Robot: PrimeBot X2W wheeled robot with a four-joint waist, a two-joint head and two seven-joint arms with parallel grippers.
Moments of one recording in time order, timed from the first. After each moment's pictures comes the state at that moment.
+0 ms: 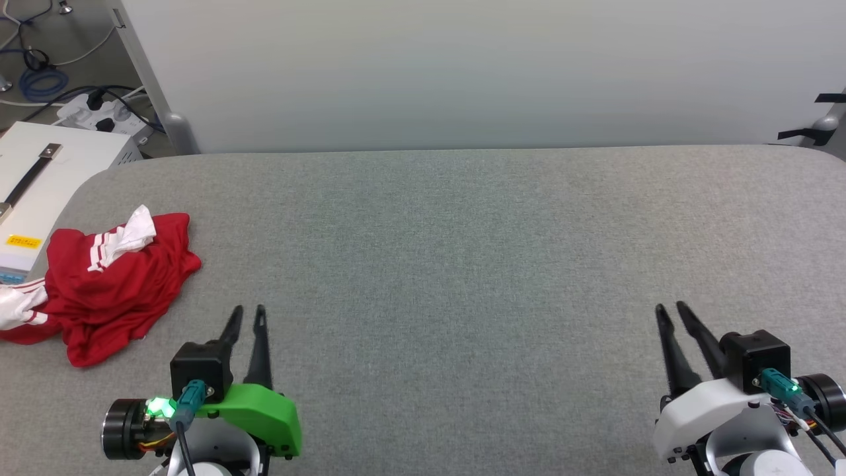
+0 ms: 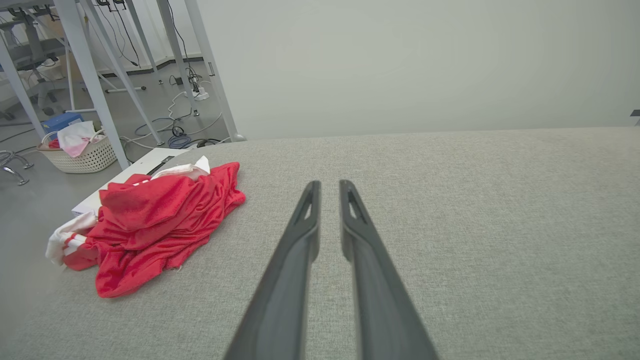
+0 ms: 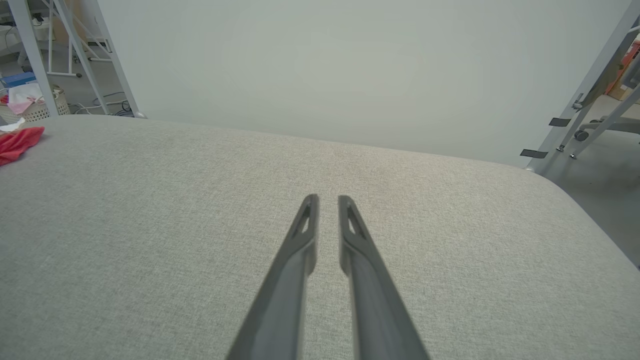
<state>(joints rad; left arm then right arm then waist) 0.02 0.05 0.00 0.00 -0.01 0.00 0.00 0.02 -0.05 0.00 0.00 0.01 0.13 0.00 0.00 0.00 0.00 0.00</state>
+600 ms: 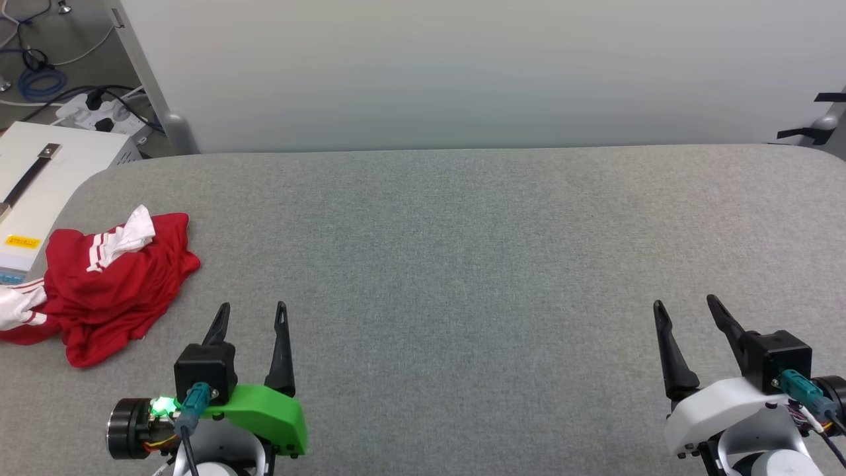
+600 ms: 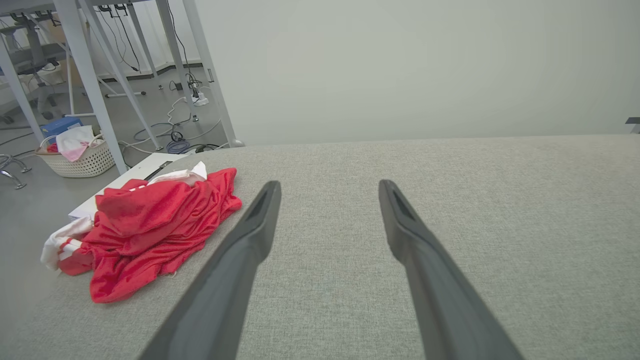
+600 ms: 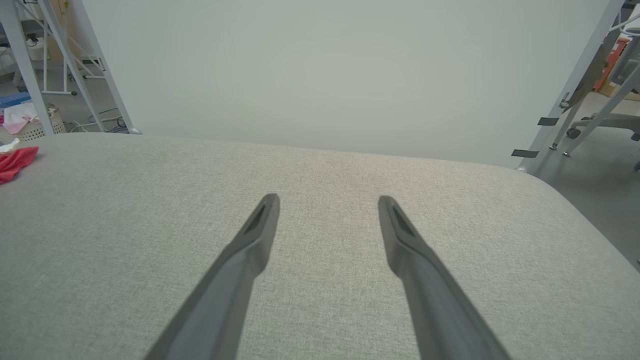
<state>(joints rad) 0.02 0.05 -0.02 0.00 -0.02 0.02 -0.02 0.02 -0.05 -0.03 -0.01 0.04 0.13 -0.03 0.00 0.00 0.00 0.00</state>
